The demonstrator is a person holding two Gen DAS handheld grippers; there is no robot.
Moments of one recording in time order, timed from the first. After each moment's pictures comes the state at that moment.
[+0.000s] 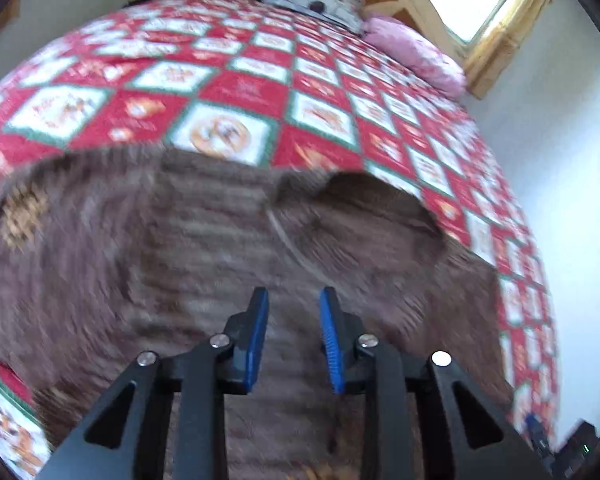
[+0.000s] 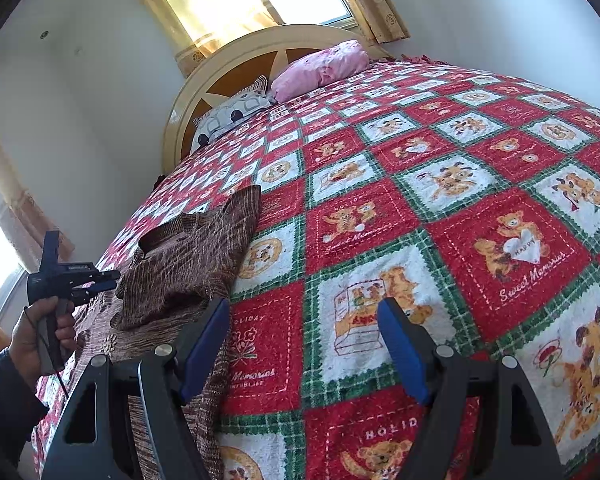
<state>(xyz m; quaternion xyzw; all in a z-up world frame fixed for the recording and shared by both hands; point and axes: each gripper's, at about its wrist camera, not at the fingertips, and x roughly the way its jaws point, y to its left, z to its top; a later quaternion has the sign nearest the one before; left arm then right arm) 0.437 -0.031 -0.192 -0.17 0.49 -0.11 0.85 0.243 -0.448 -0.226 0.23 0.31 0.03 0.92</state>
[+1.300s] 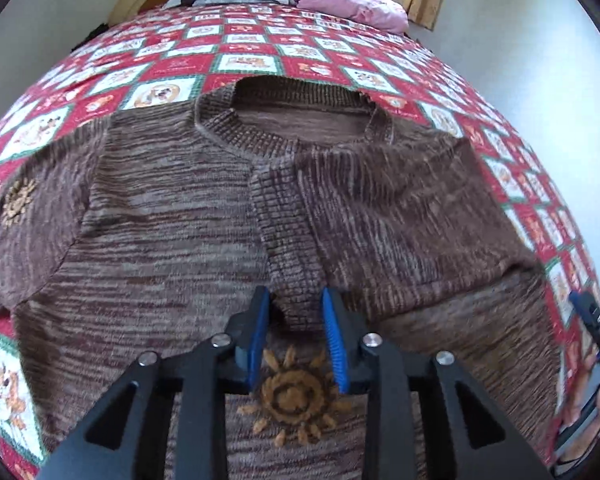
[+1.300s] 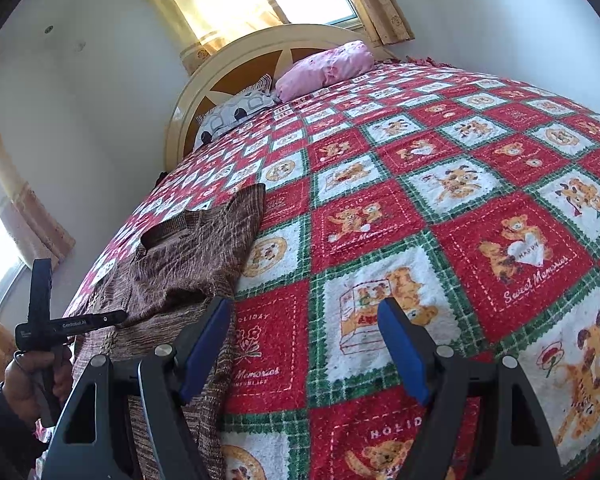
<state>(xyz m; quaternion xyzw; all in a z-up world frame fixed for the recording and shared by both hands) 0.363 -0.090 -0.208 -0.01 0.49 -0.14 0.86 0.244 -0.440 -0.223 0.22 0.31 0.03 0.93</state>
